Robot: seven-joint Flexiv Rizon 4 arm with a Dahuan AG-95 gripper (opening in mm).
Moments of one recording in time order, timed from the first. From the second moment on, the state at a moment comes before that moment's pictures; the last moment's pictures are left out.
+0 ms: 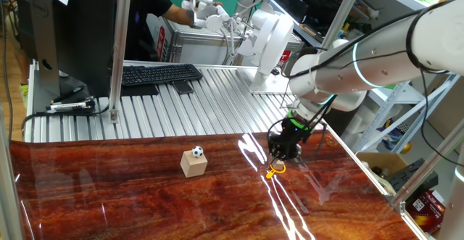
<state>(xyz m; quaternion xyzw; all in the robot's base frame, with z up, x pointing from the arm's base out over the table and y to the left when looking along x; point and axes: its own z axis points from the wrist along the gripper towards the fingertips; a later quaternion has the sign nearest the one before) 0.577 -0.141 0.071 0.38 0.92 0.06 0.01</state>
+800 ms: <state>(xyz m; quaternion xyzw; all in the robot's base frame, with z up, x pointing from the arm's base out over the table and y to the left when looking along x) 0.582 -0.141 0.068 0.37 0.93 0.04 0.02</state>
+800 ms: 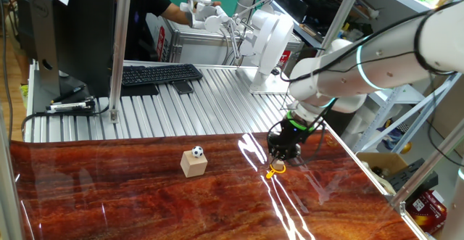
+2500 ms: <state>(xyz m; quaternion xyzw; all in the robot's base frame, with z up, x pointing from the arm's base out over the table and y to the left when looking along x) 0.581 -0.144 0.065 0.44 0.90 -0.01 -0.01</state>
